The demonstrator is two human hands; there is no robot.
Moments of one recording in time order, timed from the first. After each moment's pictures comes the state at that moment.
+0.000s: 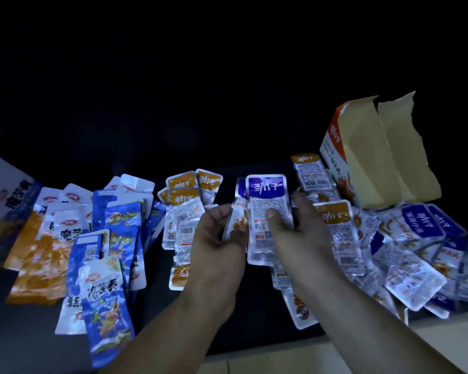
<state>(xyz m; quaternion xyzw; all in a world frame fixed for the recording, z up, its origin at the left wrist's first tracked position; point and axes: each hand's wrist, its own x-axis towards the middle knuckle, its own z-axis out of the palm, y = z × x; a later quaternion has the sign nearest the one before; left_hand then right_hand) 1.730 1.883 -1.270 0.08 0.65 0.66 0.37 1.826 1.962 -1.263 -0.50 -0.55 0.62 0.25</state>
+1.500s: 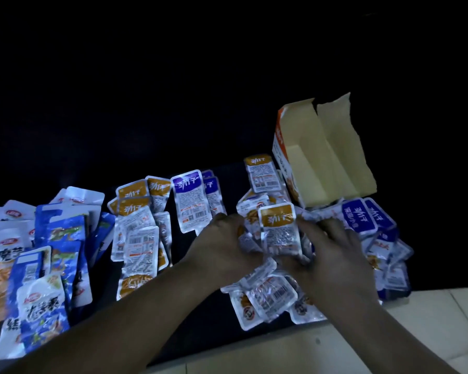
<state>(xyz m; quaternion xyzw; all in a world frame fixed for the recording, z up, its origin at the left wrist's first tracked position) 1.758 1.946 -1.270 0.50 0.78 0.15 0.34 1.960 2.008 -1.292 -0.53 -0.84 0.13 0.07</state>
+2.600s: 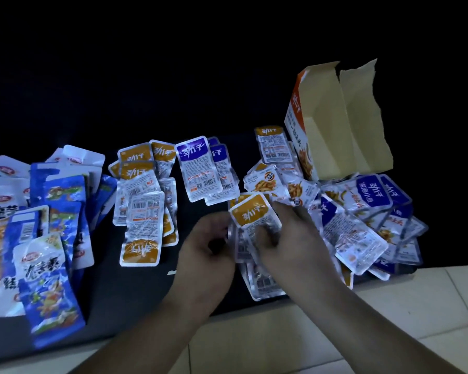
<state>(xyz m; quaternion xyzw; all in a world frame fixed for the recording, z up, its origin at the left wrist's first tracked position) 1.782 1.870 -1.300 0.25 0.75 0.48 0.38 1.903 1.965 -1.292 -0.51 -0.79 0.32 0.08</state>
